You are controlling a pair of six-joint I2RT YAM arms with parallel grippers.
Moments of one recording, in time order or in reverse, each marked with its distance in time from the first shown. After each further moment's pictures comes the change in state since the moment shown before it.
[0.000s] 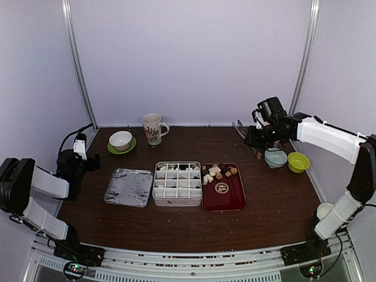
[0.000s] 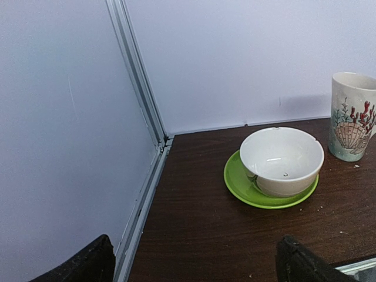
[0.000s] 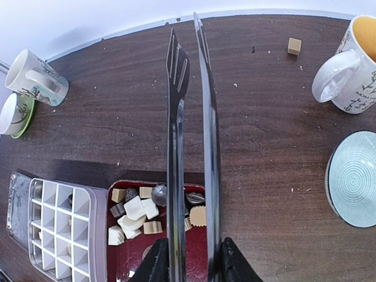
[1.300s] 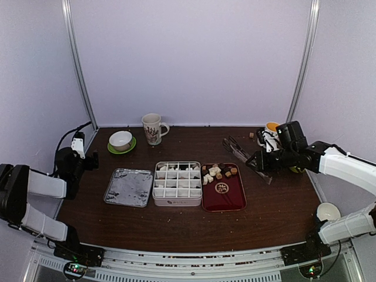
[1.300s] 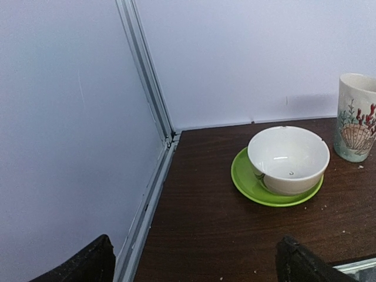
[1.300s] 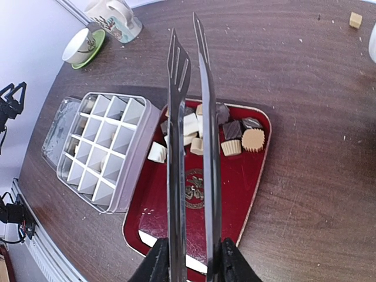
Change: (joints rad) left arm 0.000 -0.063 0.011 -0.098 -0.033 -0.010; right arm 0.042 -0.367 -0.435 0.159 -0.273 -0.080
